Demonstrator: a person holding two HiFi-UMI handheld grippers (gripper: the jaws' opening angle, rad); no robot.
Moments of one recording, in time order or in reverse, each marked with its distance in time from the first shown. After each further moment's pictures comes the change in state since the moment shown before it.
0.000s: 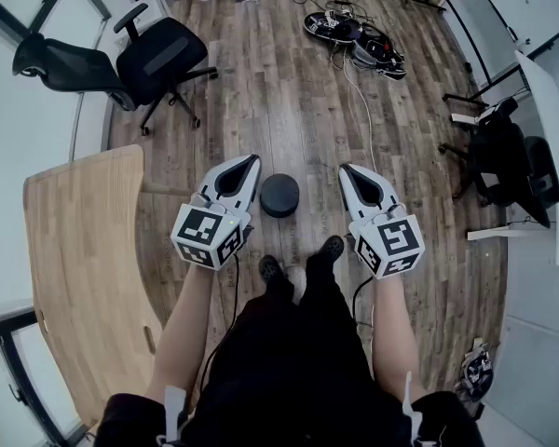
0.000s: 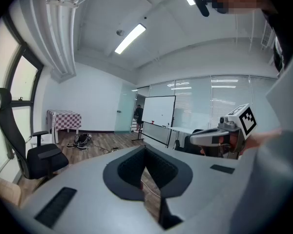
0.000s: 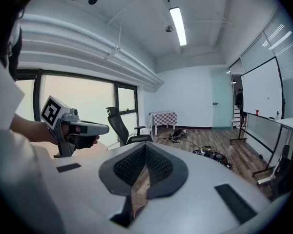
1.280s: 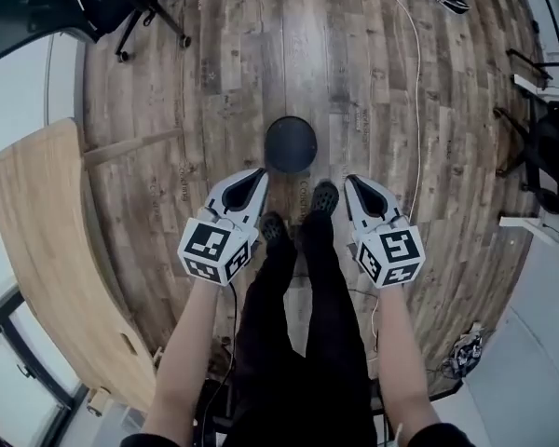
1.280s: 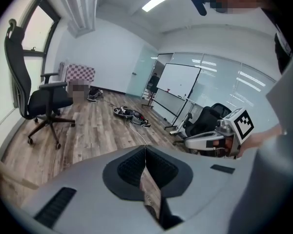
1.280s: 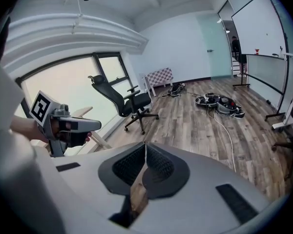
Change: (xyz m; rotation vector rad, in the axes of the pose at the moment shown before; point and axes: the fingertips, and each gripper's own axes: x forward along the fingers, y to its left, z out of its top) left arm 0.100 0.051 -0.288 -0.253 0.352 0.081; right arm 0.121 -0.059 -0.301 0.262 0.396 0.075
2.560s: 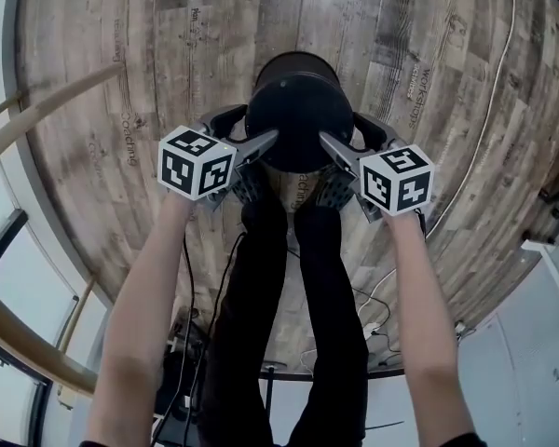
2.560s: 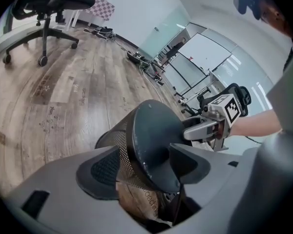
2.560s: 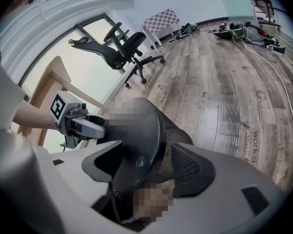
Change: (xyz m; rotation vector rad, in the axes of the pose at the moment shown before) left arm 0.231 0.179 -0.356 -0.281 0.422 -0.136; right arm 0.314 -0.102 -0.297 0.101 0.448 0.268
